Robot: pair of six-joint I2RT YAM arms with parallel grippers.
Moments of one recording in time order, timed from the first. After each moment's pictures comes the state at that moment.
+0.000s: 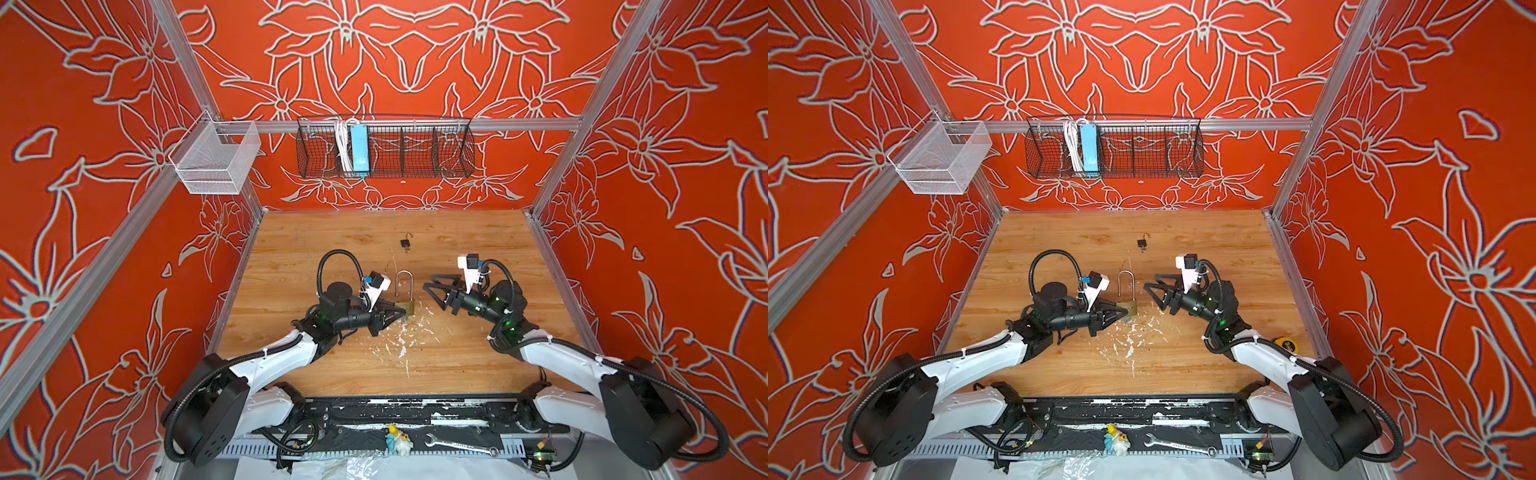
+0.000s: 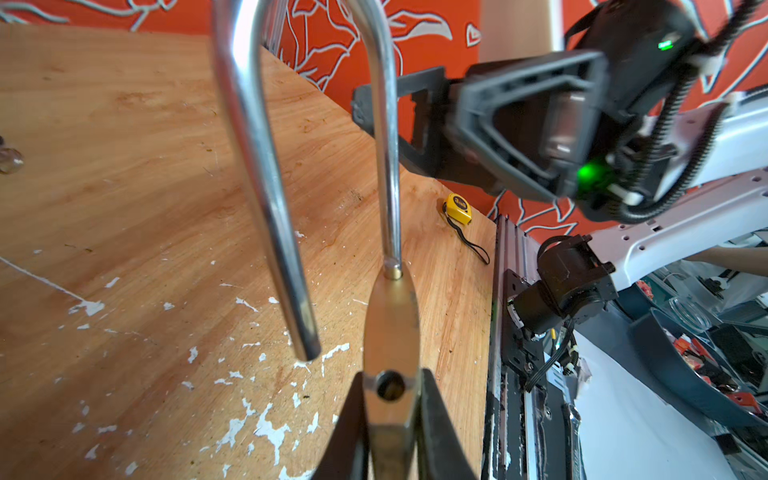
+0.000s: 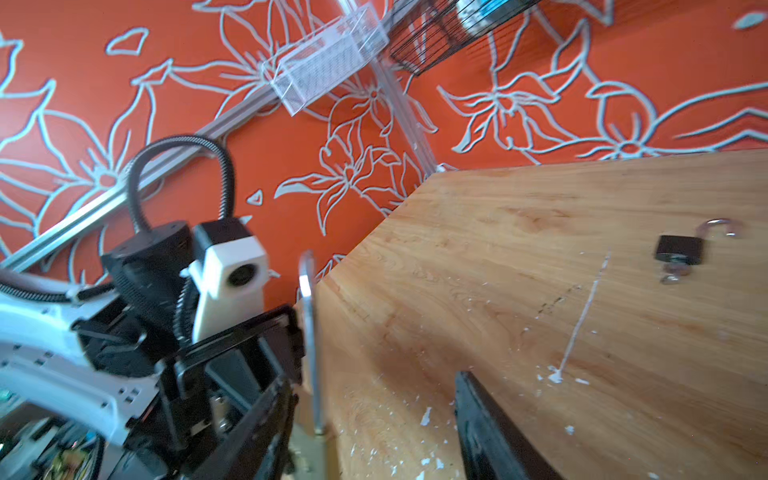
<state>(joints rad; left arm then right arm) -0.55 1.22 0.49 0.43 0.68 -0.30 0.52 1.15 0.43 0.73 -0.57 0.52</state>
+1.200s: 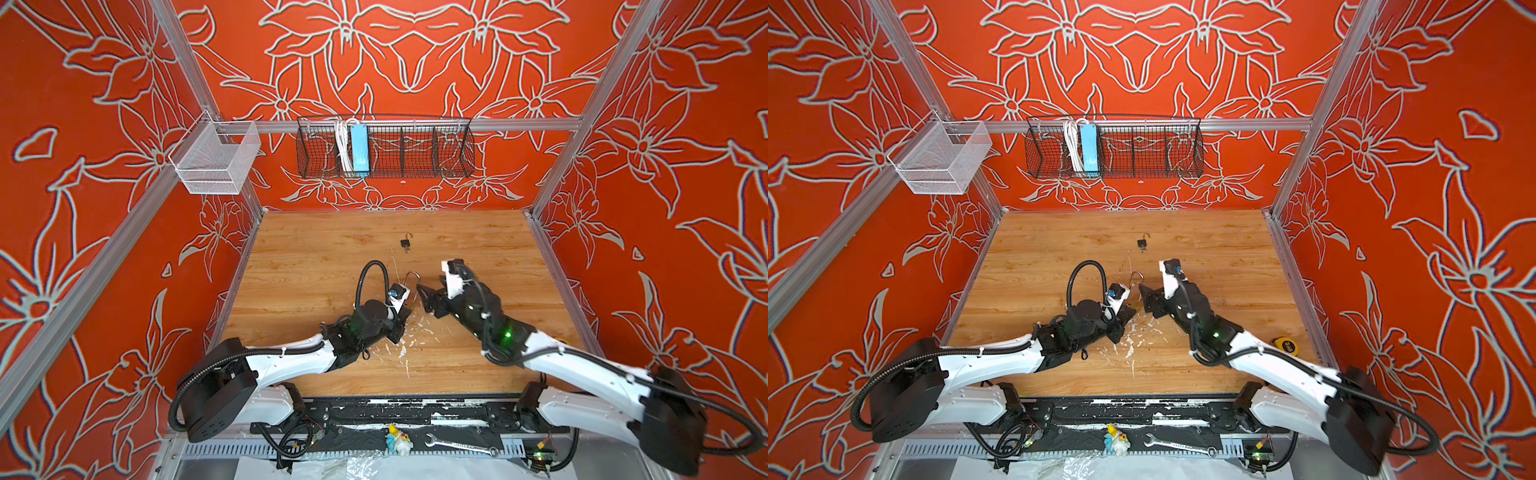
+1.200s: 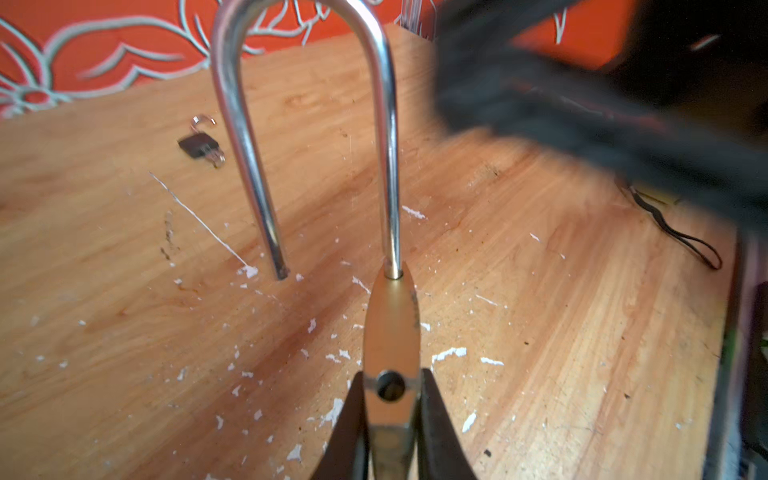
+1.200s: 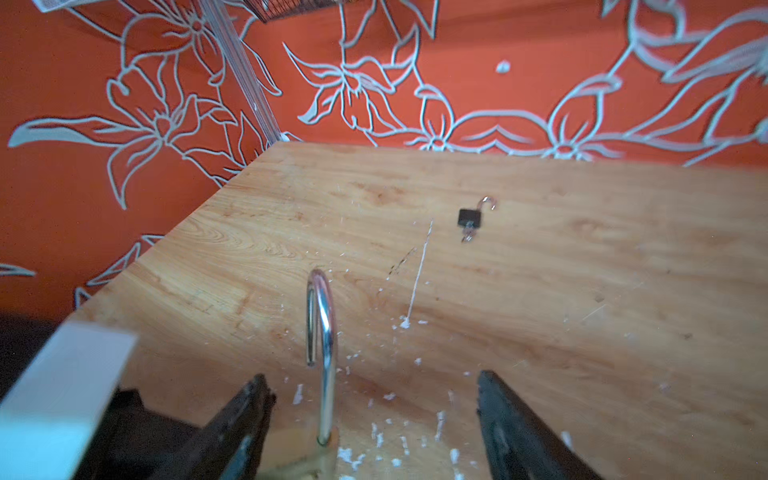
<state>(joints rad) -0.83 1.29 0.55 0.30 -0.05 -0.18 0.78 0.98 0.54 0.21 0.25 0.32</state>
